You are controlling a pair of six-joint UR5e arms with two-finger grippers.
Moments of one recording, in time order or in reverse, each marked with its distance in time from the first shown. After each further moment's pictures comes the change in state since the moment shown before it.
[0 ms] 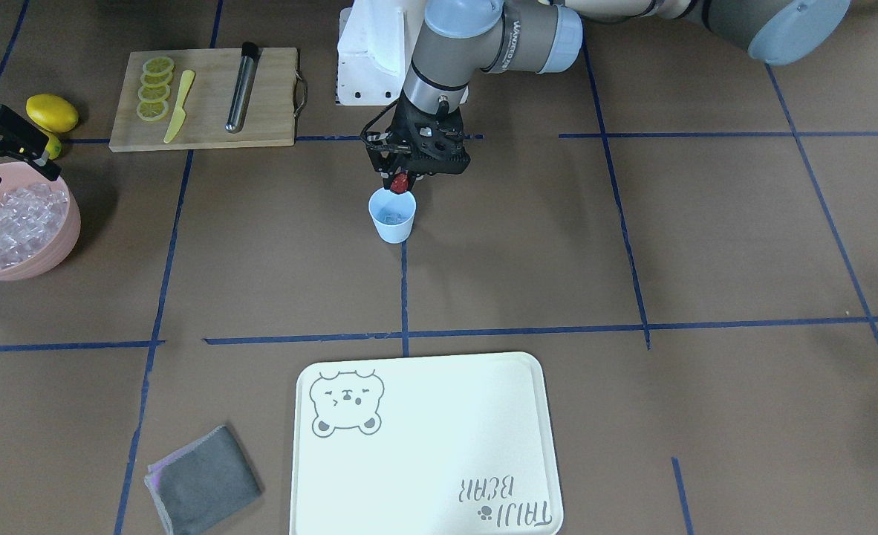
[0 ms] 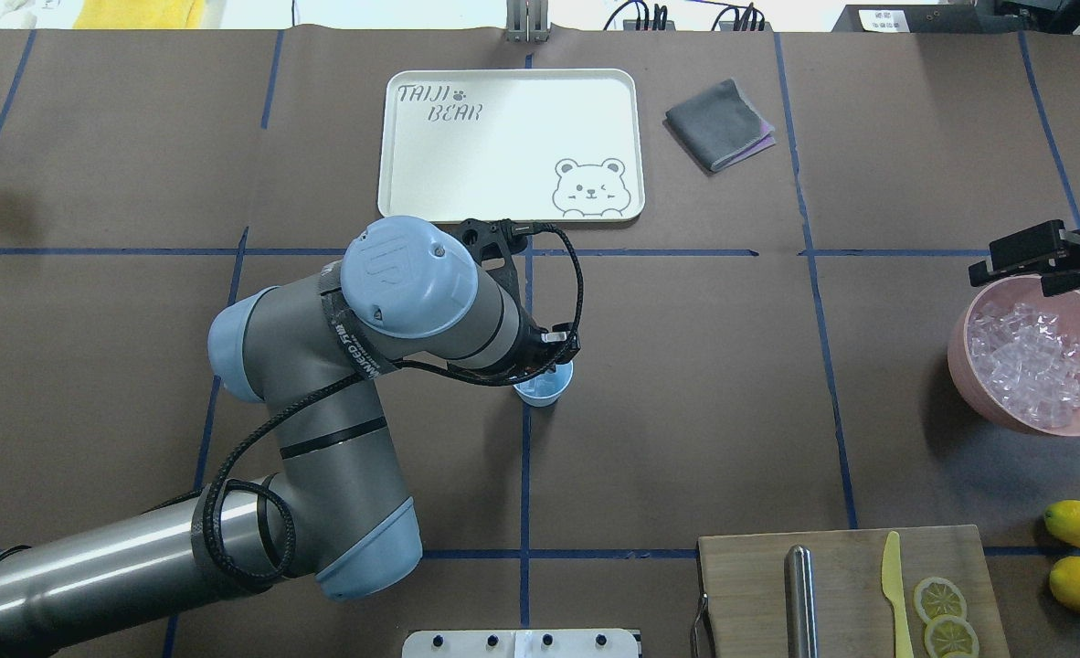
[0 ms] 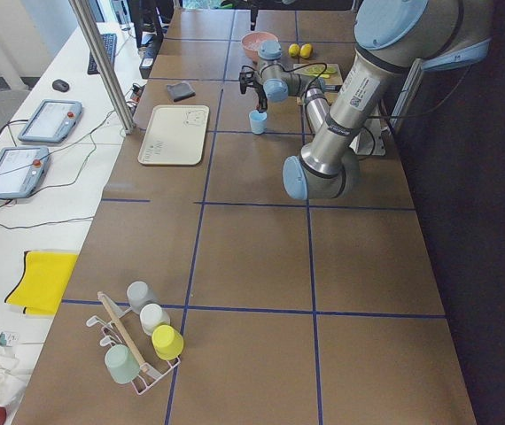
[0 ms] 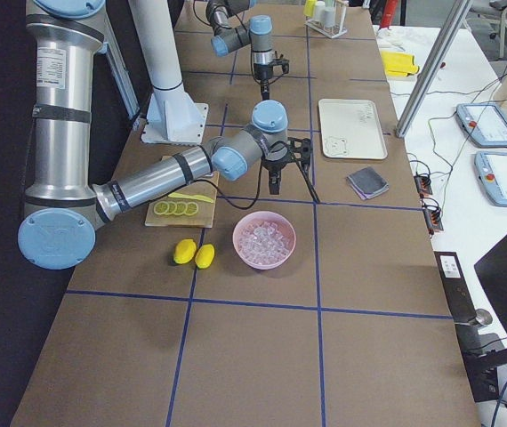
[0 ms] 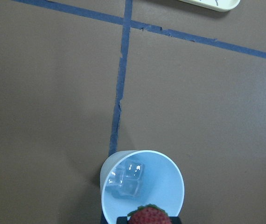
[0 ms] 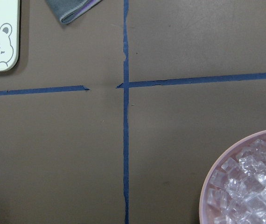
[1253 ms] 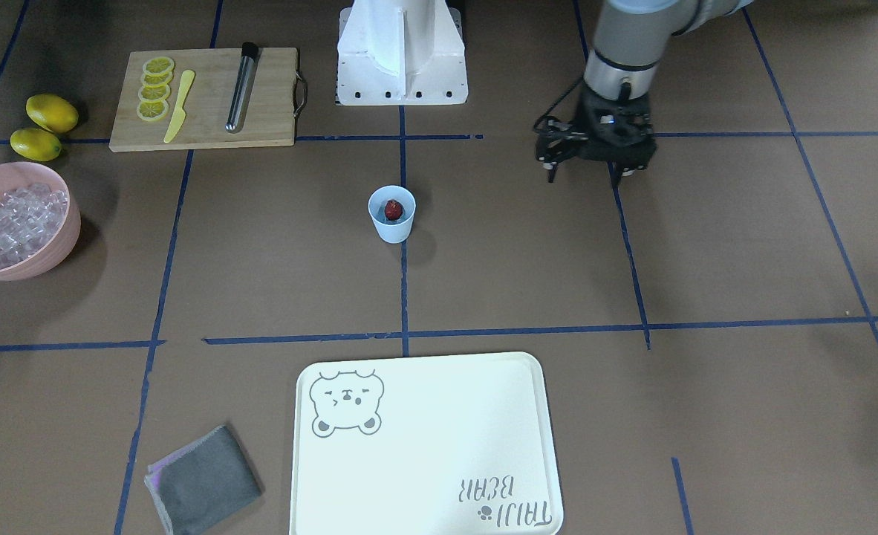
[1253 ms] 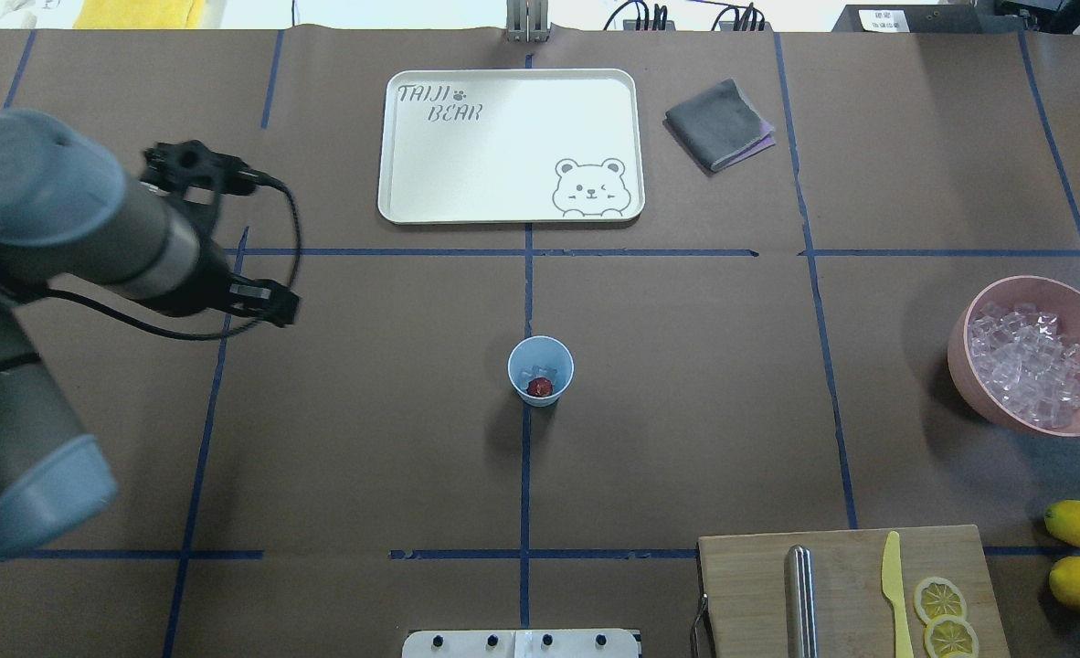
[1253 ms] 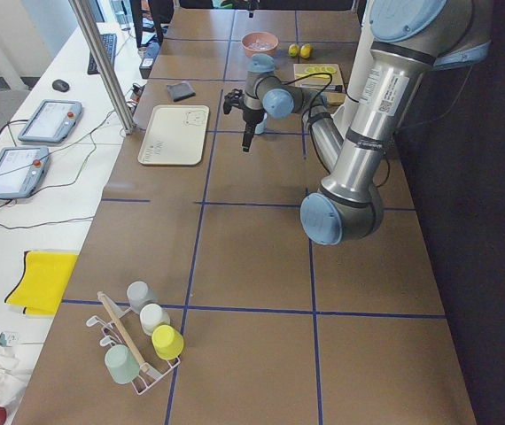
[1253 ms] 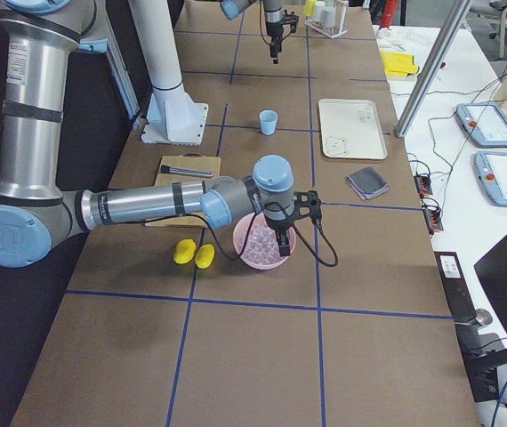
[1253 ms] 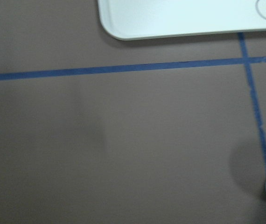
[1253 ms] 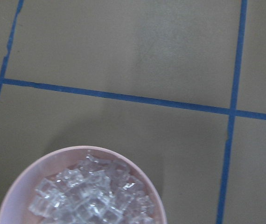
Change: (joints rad) left arm -0.303 0.455 -0.429 0.356 -0.095 0.651; right arm 0.288 -0.065 -0.241 -0.043 -0.009 -0.627
